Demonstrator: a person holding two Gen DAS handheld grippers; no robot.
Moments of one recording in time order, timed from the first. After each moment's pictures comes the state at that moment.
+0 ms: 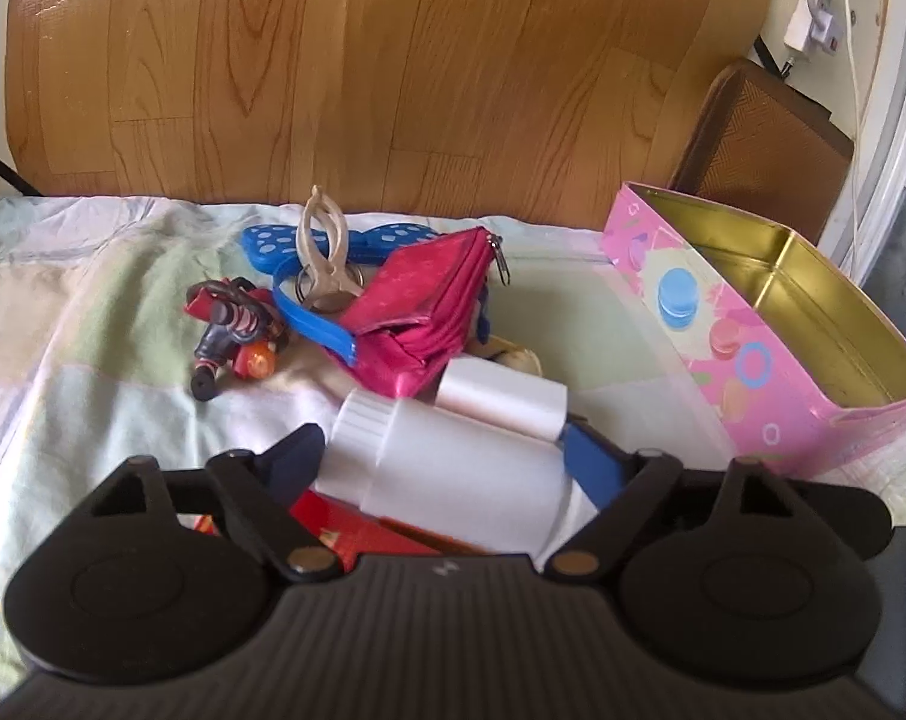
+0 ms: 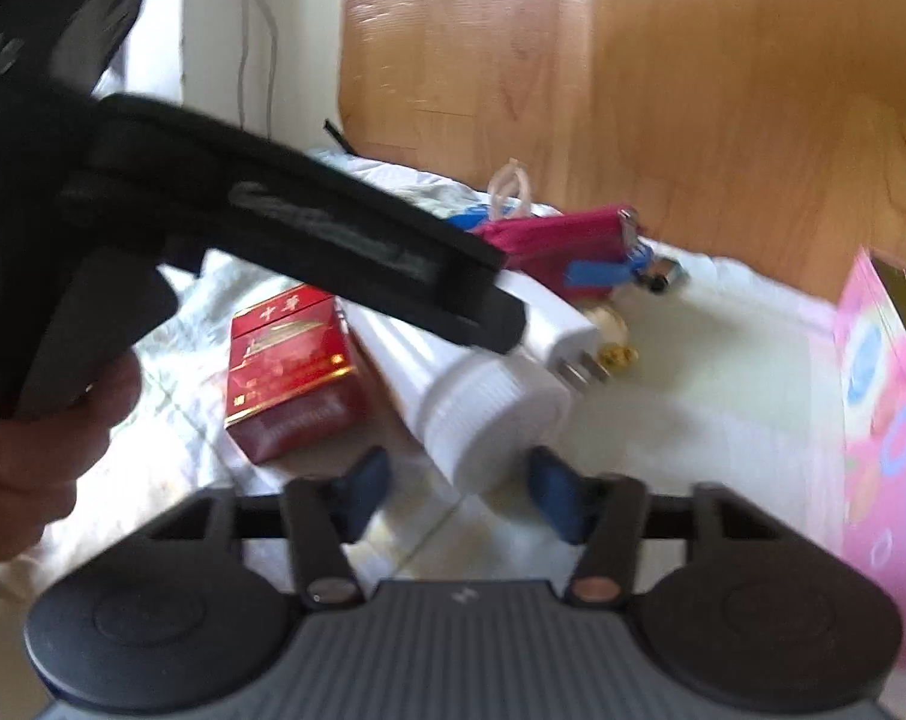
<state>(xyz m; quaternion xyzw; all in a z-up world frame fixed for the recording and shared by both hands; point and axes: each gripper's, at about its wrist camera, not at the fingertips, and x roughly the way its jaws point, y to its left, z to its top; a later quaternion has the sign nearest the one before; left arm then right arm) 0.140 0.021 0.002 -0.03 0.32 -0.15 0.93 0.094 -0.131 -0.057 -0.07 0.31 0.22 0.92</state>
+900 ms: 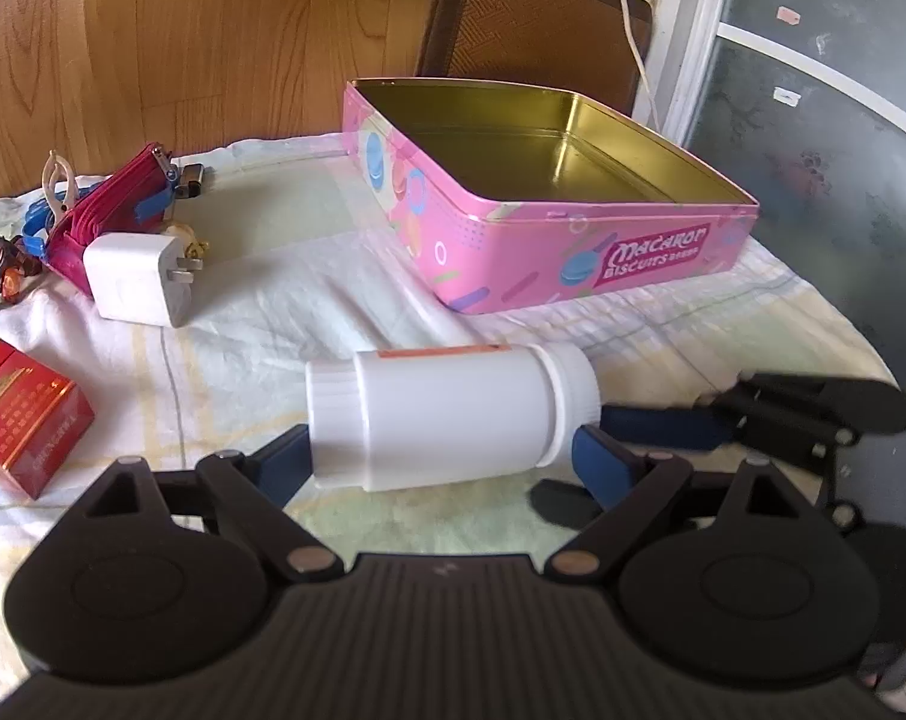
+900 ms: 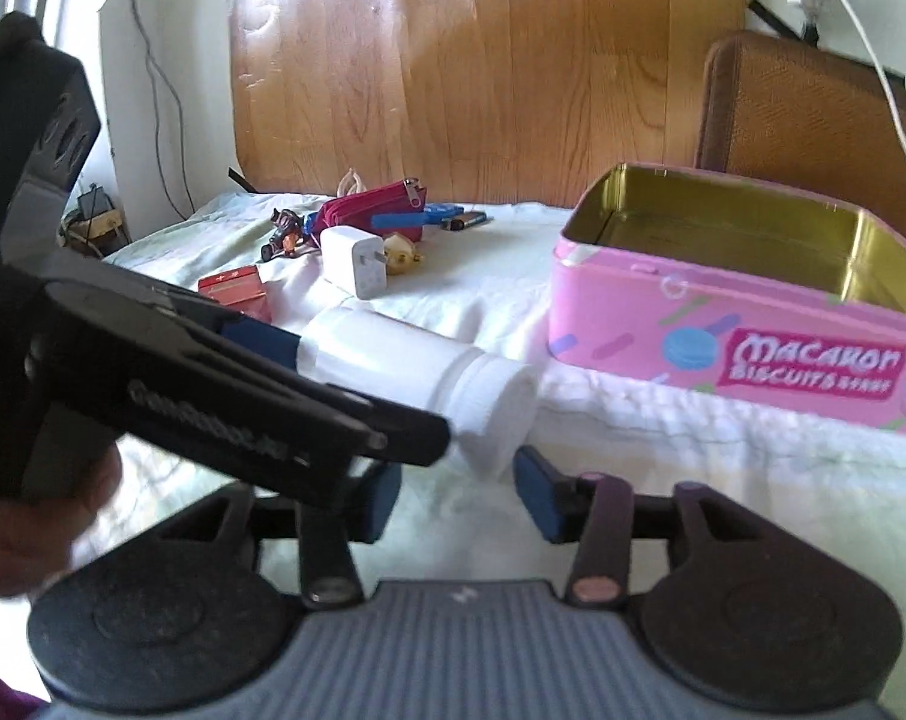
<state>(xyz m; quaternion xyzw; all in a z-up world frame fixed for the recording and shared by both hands) 0.041 -0.089 -0.013 0.04 0.35 -0.28 0.89 -0.045 -0.244 -0.037 -0.02 0.30 0.12 0.95</state>
